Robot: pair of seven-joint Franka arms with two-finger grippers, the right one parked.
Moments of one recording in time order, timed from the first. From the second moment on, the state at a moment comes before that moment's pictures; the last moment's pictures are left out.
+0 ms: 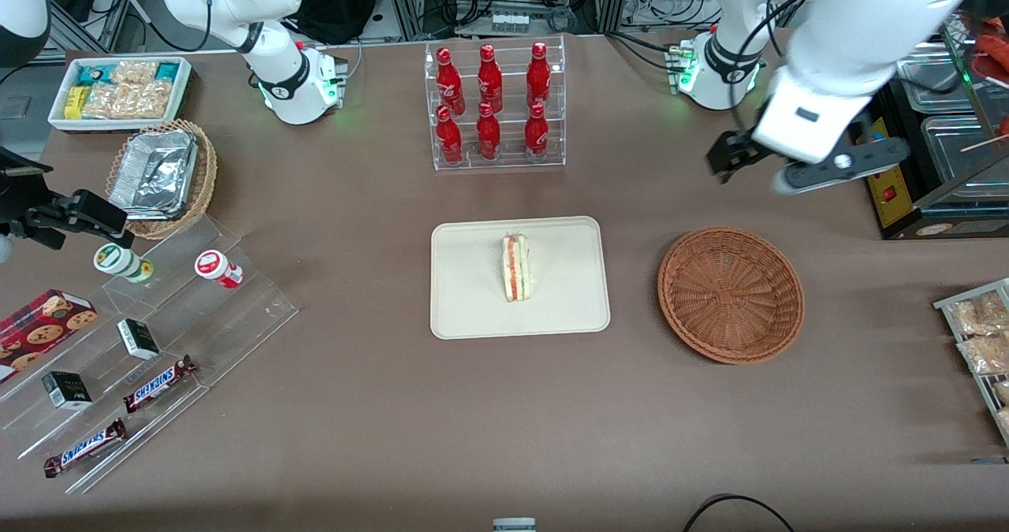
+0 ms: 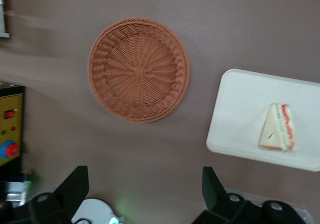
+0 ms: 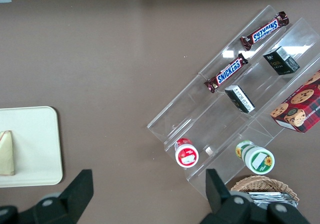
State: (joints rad) arm -0.08 0.01 -0.27 -1.49 0.06 1.41 -0.54
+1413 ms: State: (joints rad) arm 0.08 0.02 -0.17 -1.41 0.03 1.35 -0.14
